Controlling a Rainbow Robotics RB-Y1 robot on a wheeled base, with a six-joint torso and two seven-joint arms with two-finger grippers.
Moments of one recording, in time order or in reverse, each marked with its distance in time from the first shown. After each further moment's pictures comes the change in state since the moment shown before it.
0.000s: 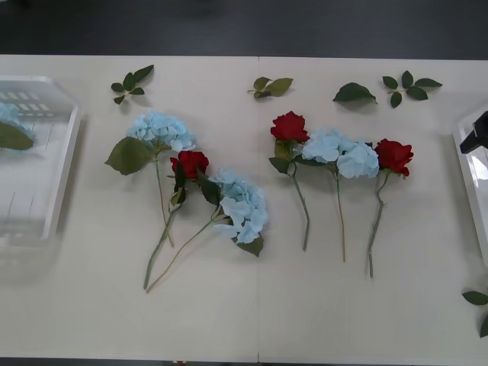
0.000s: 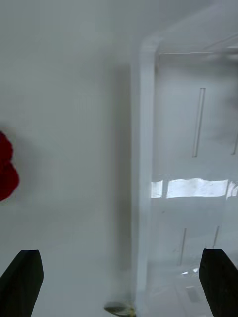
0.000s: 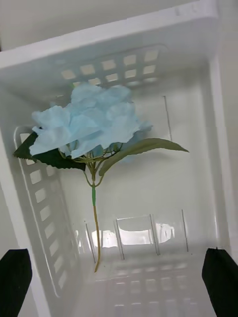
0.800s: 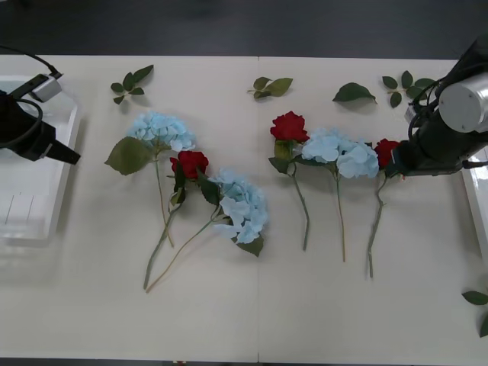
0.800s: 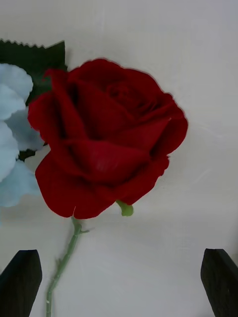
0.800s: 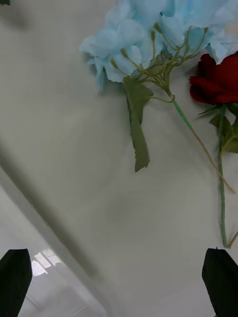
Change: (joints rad) right arm 0.129 0.198 0.000 -0.277 0.175 0.033 -0.227; left arm -0.004 -0.066 -0.411 -0.212 0.403 -0.043 0.092
